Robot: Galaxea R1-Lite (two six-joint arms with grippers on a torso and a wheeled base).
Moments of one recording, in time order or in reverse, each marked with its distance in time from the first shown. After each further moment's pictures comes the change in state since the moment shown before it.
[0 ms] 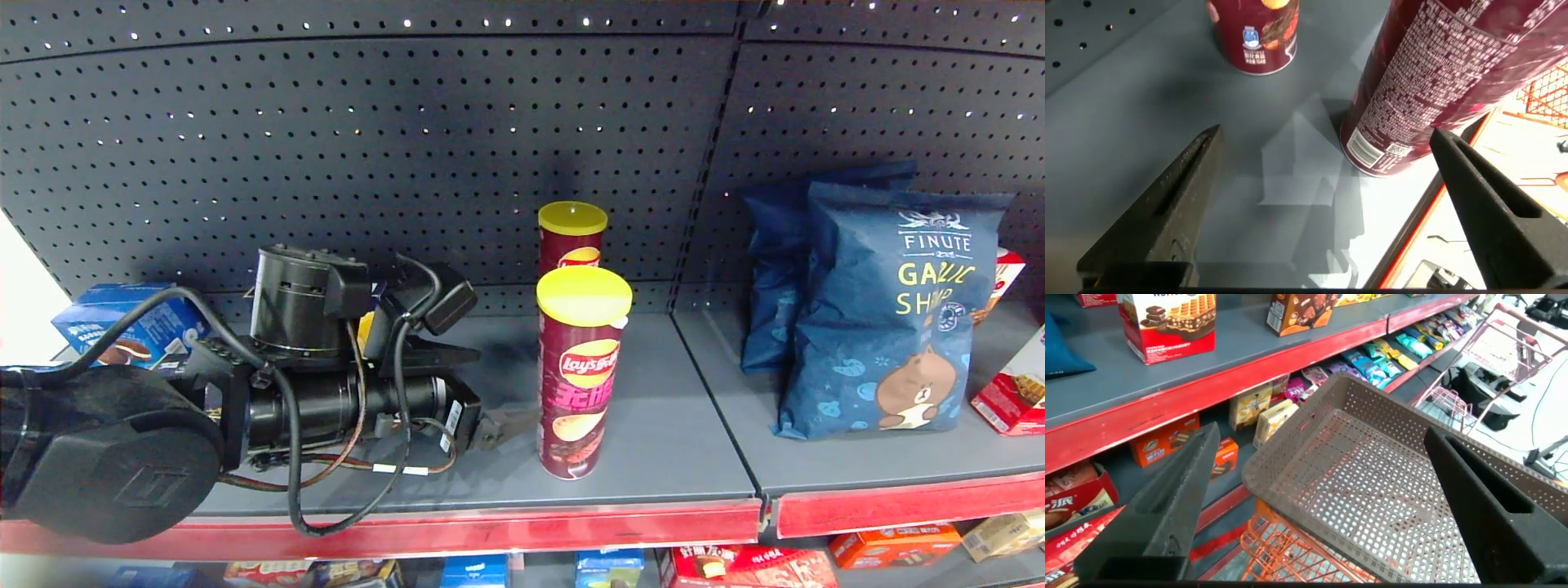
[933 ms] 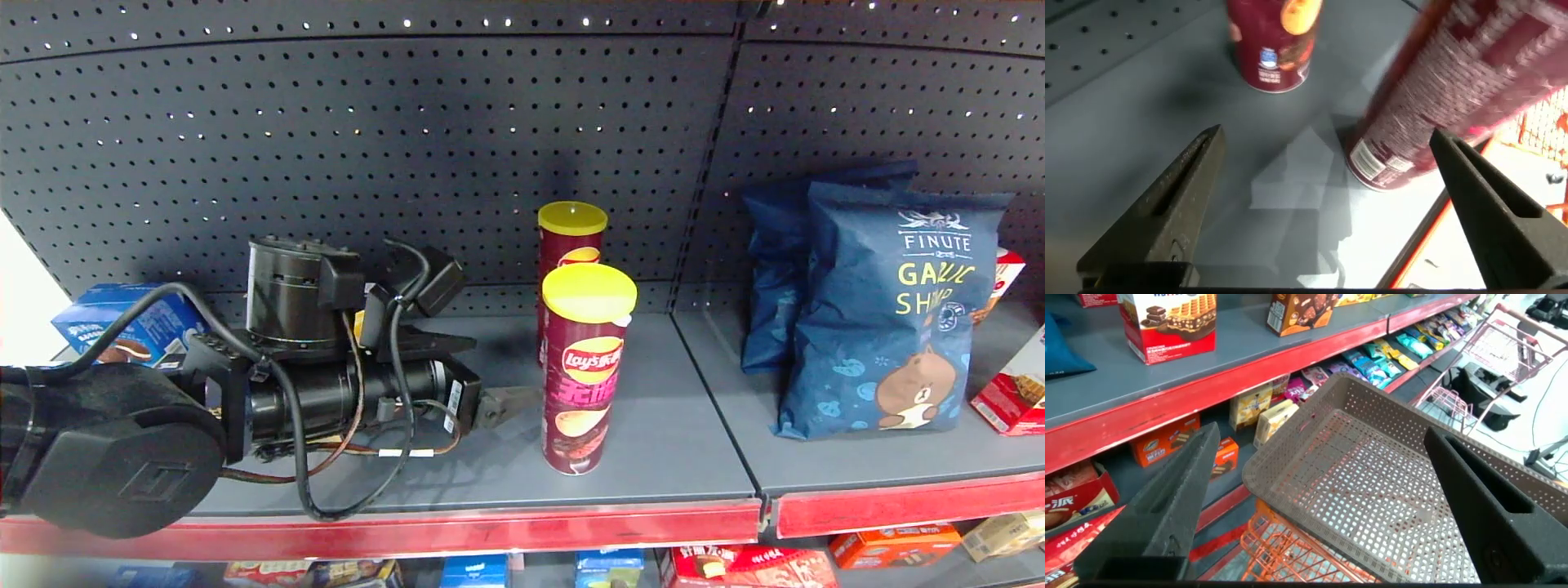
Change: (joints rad) left arm 0.009 0.004 -0.002 -0.057 0.022 -0.094; right arm 0.002 0.001 -0.001 0.000 0.000 0.000
